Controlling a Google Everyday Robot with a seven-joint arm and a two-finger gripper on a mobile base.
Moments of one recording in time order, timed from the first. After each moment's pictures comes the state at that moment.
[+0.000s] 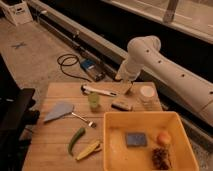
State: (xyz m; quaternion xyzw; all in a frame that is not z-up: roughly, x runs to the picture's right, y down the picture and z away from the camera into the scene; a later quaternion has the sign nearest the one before) arm 0.087 -0.018 0.738 -0.26 -0.15 -0.02 0.95
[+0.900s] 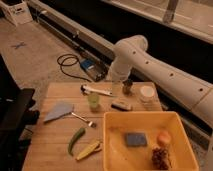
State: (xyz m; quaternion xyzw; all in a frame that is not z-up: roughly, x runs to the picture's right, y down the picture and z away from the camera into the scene) arm 0.019 -0.011 0.731 -0.24 -0.16 -0.13 0.95
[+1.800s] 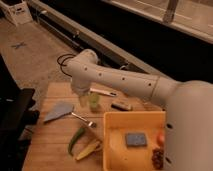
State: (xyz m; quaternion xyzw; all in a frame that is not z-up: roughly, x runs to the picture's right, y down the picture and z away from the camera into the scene) arm -0.151 0.058 0.754 -0.25 -0.21 -0.29 0.90
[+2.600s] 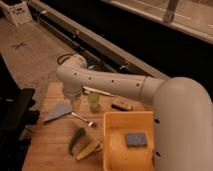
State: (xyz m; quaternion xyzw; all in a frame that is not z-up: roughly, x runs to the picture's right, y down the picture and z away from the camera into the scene) arm -0.169 0.074 0.759 -0.25 -0.21 -0.30 0.90
